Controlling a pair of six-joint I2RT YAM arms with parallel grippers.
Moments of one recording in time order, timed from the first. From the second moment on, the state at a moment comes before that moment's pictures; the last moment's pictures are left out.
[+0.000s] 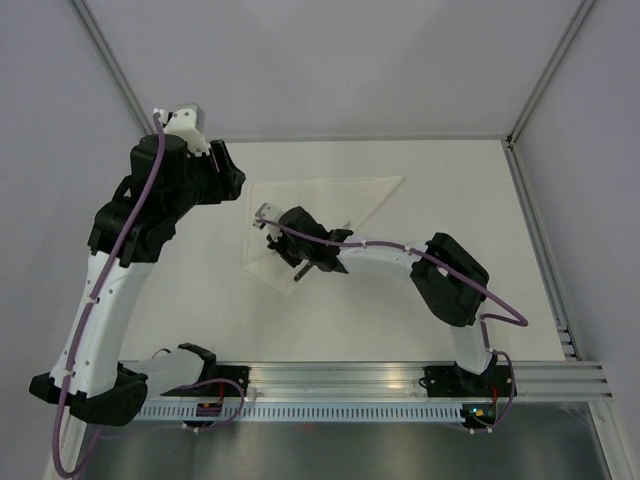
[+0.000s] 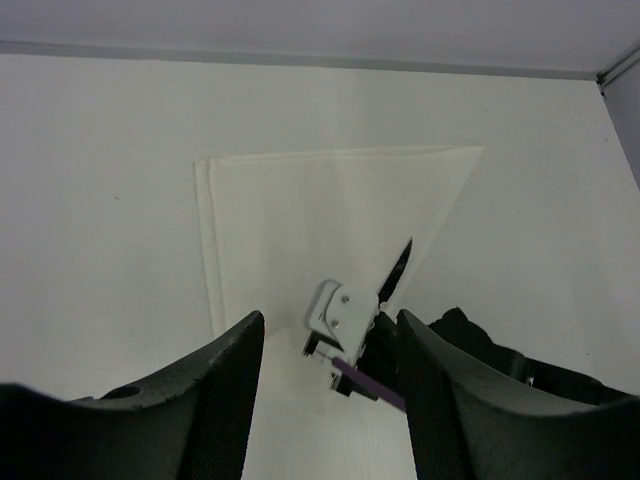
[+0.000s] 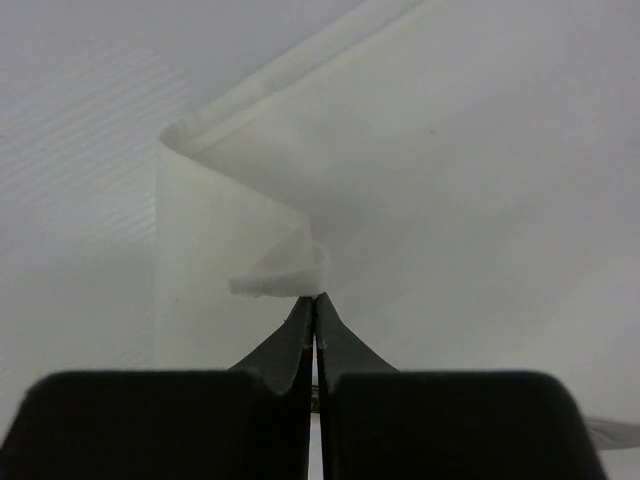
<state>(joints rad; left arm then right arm) -0.38 1.14 1.66 -0.92 -0.12 -0.31 1.00 2.00 1.40 -0.03 0.04 -0.11</state>
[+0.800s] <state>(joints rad) -0.38 1.25 1.52 -0.80 0.03 -0.33 0.72 1.96 1.30 -0.08 0.00 -0.04</state>
